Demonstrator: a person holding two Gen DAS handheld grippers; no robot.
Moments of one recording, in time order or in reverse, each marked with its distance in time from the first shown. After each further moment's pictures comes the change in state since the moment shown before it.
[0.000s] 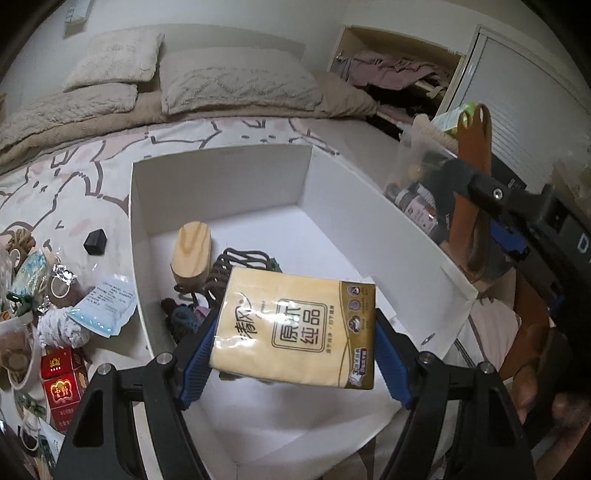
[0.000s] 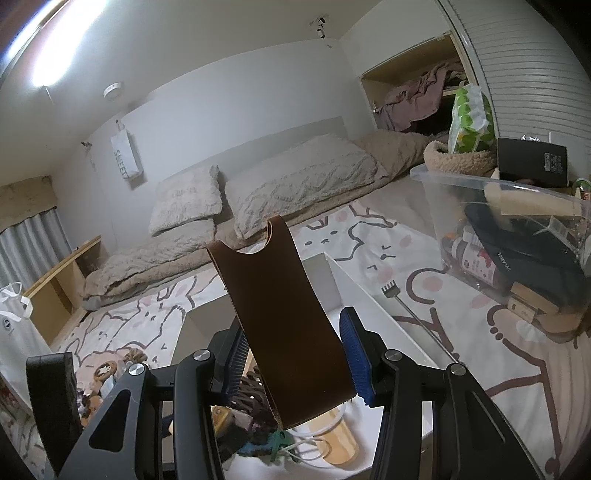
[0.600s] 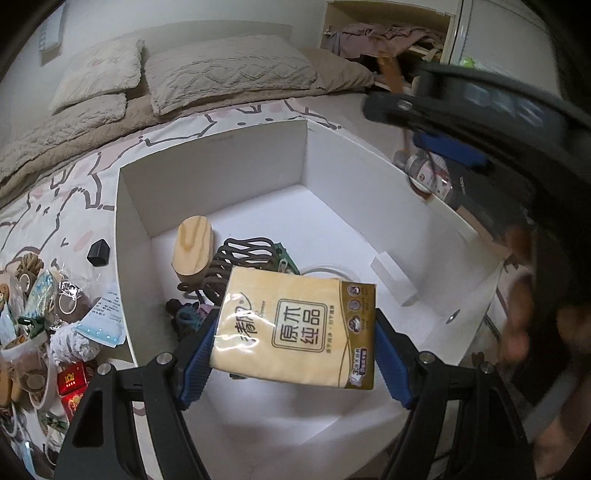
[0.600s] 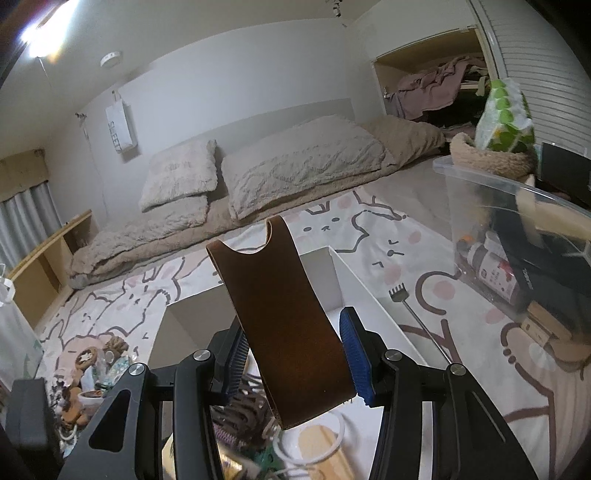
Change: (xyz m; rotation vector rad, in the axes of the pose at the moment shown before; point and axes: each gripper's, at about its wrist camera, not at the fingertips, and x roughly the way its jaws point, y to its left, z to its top) left arm 0.016 -0.015 -0.001 0.122 0.069 0.086; right arm 0.057 0.009 0.019 -0.077 0.088 -0.036
